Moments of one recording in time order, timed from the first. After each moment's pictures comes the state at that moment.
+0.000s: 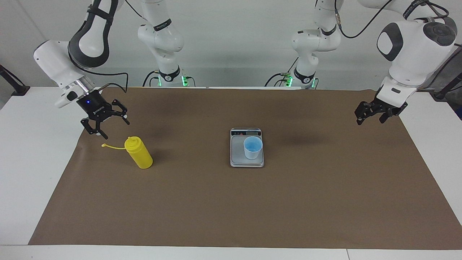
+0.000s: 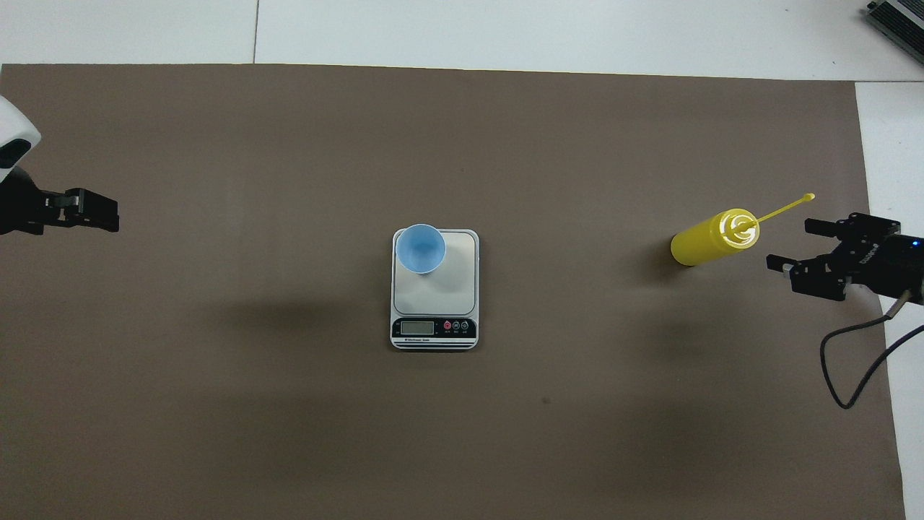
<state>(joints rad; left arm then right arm) -0.05 0.03 0.03 -1.70 0.05 1.75 -0.02 -0.42 -0.06 0.09 -2.20 0.83 2.20 -1.40</state>
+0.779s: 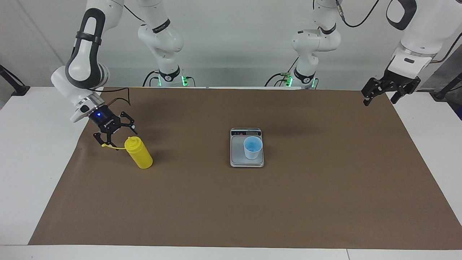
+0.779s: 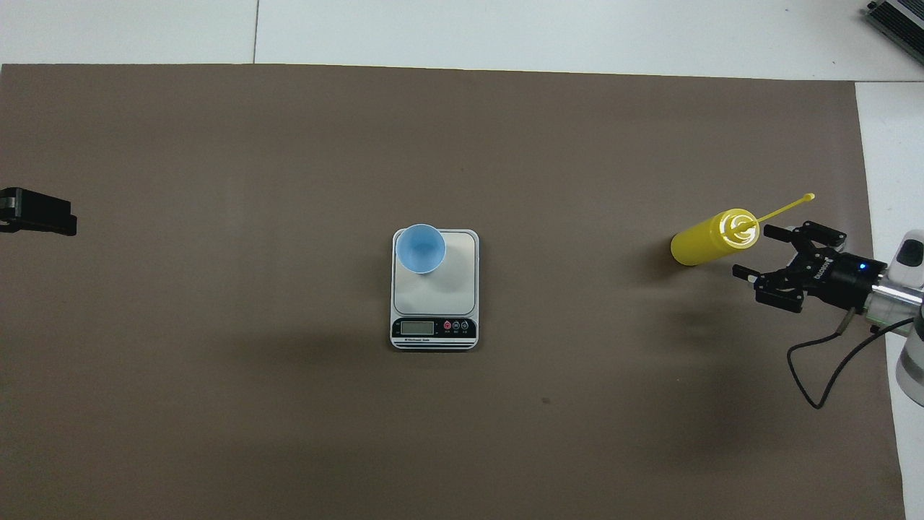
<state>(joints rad) -0.05 -0.03 0.02 -1.59 0.05 1.61 -0.02 -0.43 0.07 0.09 -2.26 1.16 2.23 -1.85</state>
